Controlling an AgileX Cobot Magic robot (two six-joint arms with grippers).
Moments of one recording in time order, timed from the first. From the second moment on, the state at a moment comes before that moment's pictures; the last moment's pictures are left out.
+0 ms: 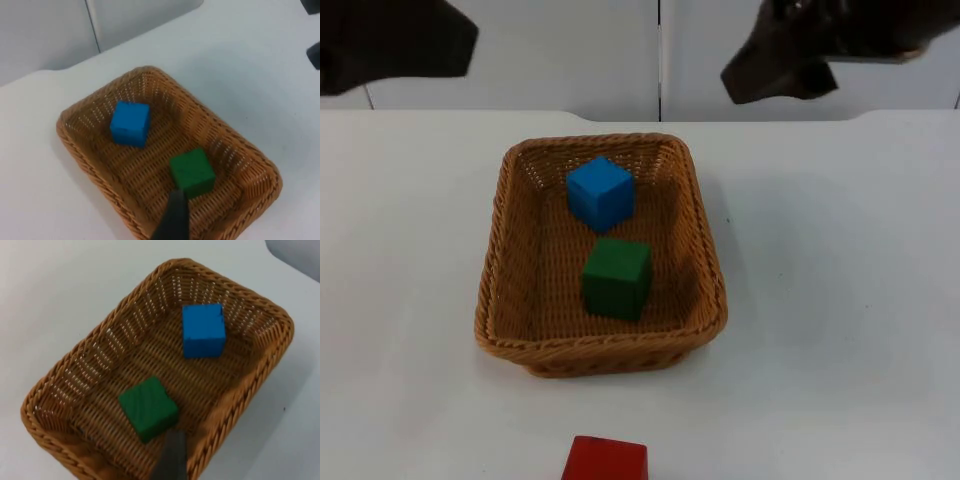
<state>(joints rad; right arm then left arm) 0.60 1.53 -1.10 0.30 0.37 -0.41 -0.52 0.90 -0.76 -0.13 0.53 0.16</state>
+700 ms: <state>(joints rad) 0.60 1.23 -0.88 0.33 0.38 -0.42 -0.52 0.67 -0.76 -0.09 0.77 0.16</state>
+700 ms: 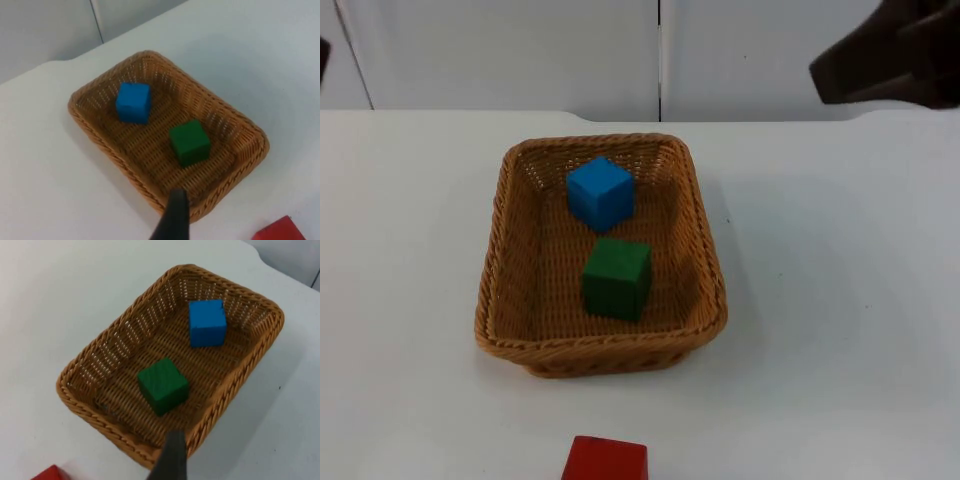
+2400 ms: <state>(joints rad) 0.60 0.42 -0.55 0.16 0.68 -0.20 -0.52 0.00 -0.54 -0.06 1.14 0.06</state>
